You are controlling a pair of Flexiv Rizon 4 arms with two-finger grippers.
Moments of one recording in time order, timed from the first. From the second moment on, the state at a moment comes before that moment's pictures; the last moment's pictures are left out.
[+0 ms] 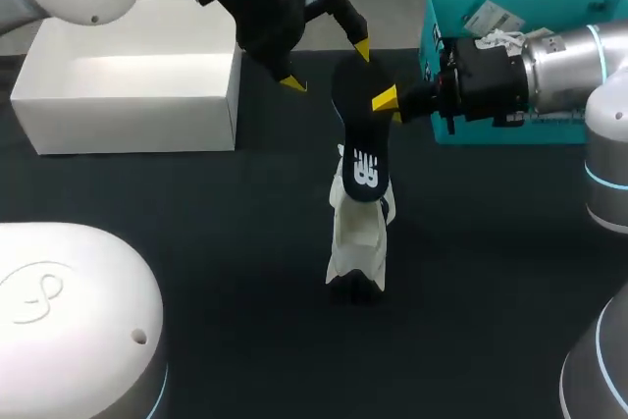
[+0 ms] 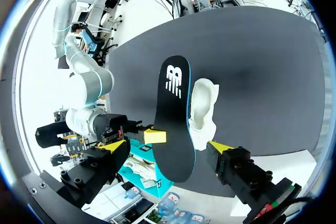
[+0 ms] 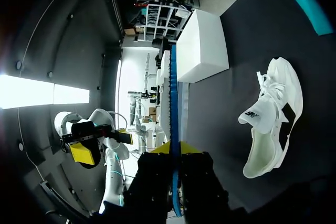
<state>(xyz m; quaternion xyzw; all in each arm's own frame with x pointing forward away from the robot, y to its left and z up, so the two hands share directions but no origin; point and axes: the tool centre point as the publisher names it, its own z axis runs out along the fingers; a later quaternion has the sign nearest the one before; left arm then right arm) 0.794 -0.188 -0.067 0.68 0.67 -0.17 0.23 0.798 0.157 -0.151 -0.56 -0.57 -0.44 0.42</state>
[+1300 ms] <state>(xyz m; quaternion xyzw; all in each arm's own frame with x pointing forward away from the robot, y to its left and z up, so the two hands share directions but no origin) 0.803 -0.212 -0.049 0.71 0.69 0.00 0.14 0.797 0.157 -0.154 -0.54 -0.56 -0.46 0.42</state>
